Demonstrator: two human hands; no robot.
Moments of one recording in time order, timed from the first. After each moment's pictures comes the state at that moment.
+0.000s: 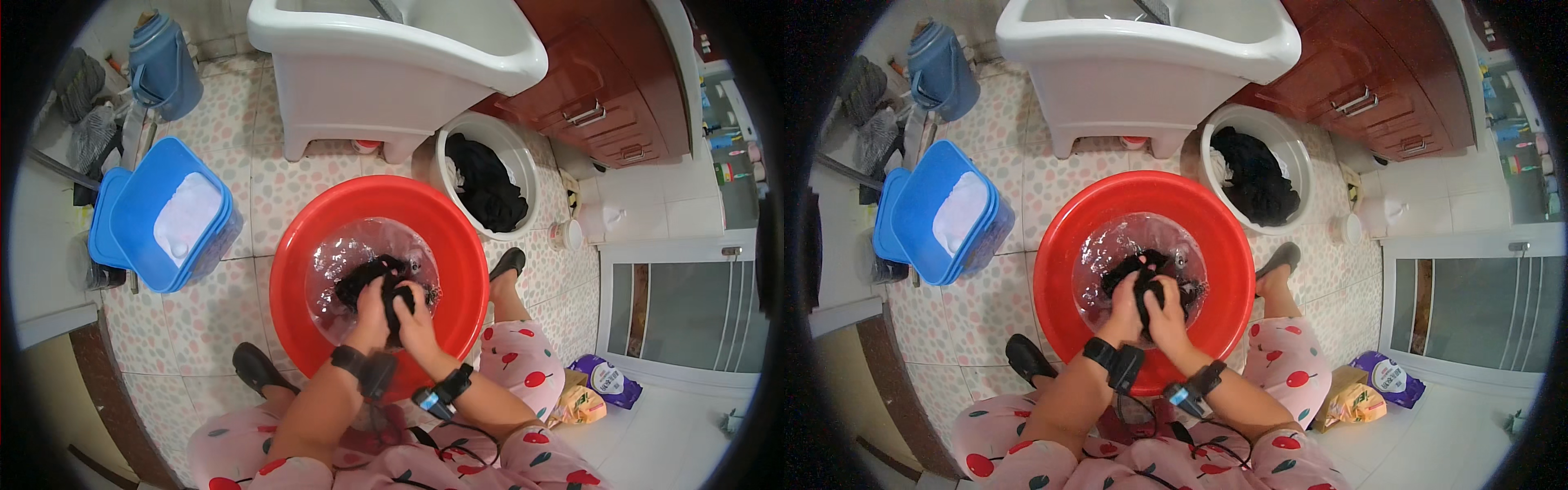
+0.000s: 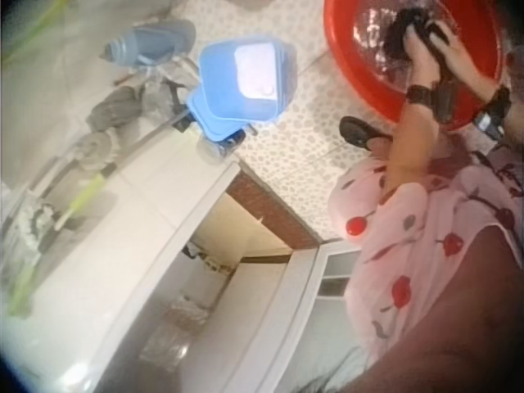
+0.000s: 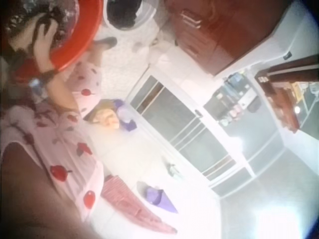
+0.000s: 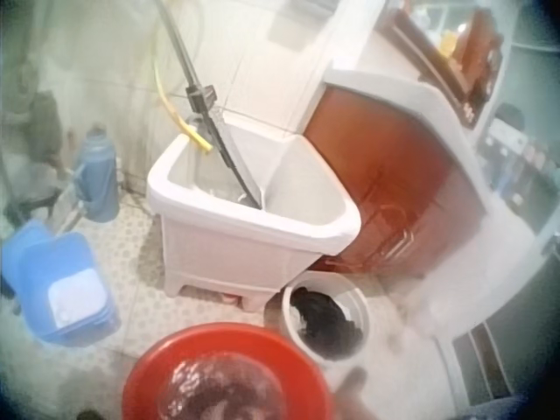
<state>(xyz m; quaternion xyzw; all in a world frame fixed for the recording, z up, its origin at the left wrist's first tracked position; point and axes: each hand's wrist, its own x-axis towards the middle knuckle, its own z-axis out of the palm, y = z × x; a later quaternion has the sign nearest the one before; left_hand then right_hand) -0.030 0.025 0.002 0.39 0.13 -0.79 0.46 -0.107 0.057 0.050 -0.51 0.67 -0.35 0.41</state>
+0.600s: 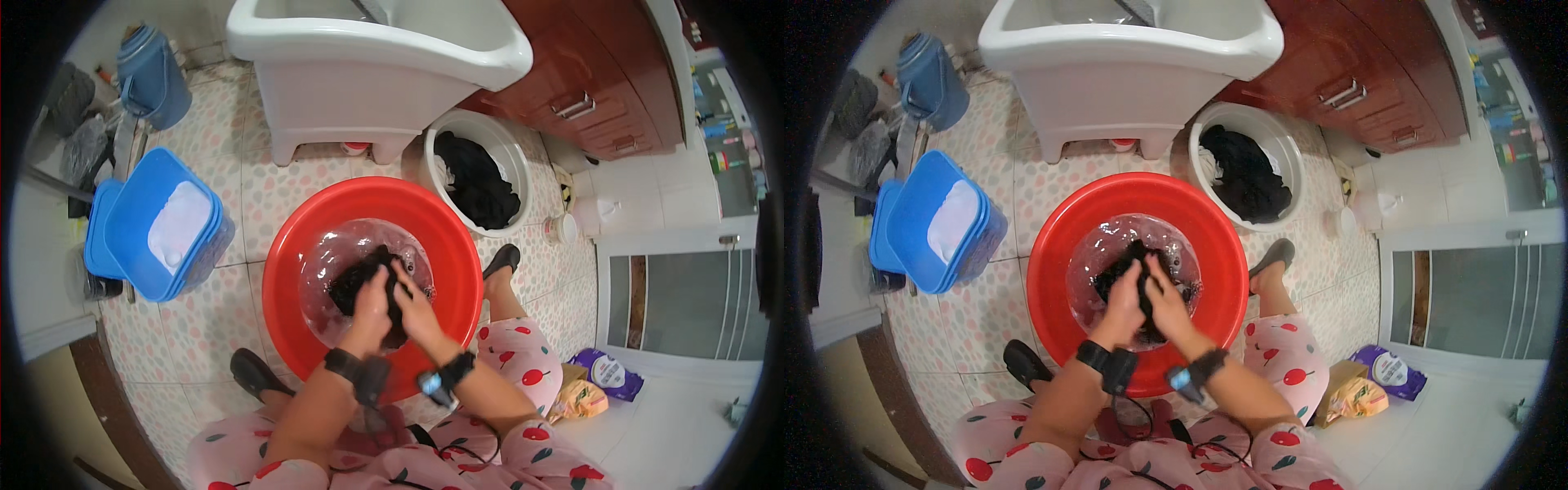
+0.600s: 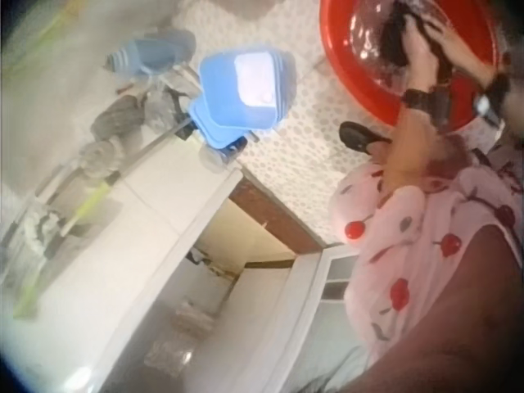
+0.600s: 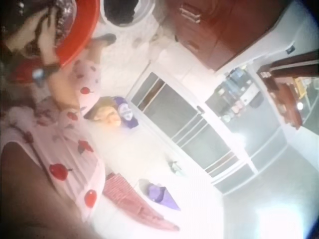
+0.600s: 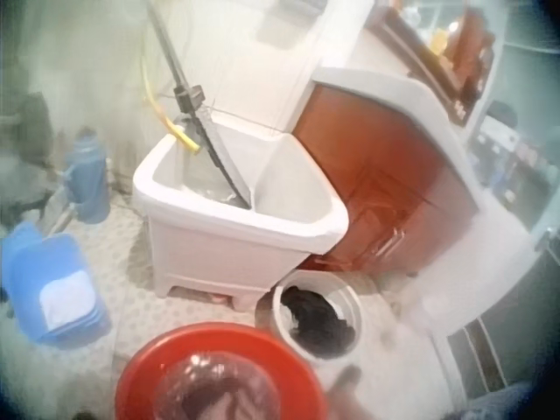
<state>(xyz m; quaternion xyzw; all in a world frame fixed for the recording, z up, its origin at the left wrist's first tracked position) -0.039 0.012 0.034 0.41 0.08 -0.79 0.44 -0.127 0.035 0.061 -0.45 0.63 -0.35 0.53</state>
